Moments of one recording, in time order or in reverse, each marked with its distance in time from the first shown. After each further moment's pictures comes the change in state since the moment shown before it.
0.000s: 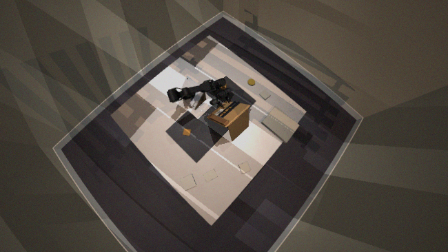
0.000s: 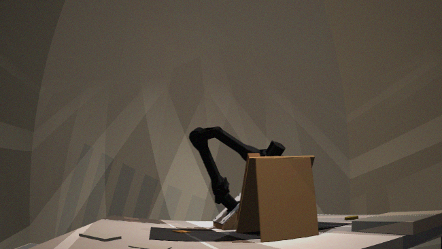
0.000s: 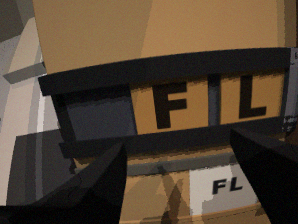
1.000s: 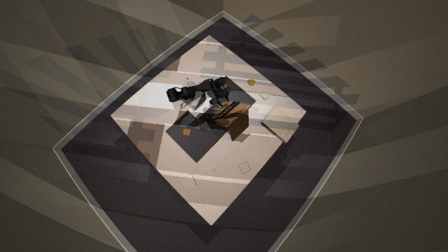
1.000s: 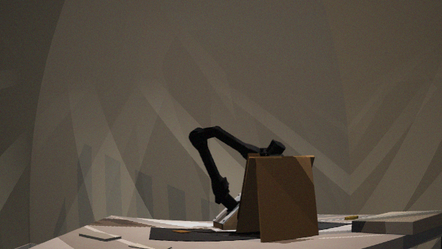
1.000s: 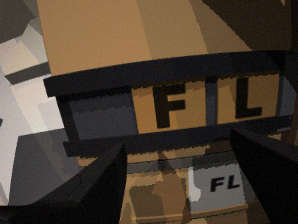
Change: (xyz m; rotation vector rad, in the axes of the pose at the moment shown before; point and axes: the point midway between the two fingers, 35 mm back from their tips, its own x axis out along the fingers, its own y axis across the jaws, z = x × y) arm -0.006 0.000 0.002 0.000 0.000 0.001
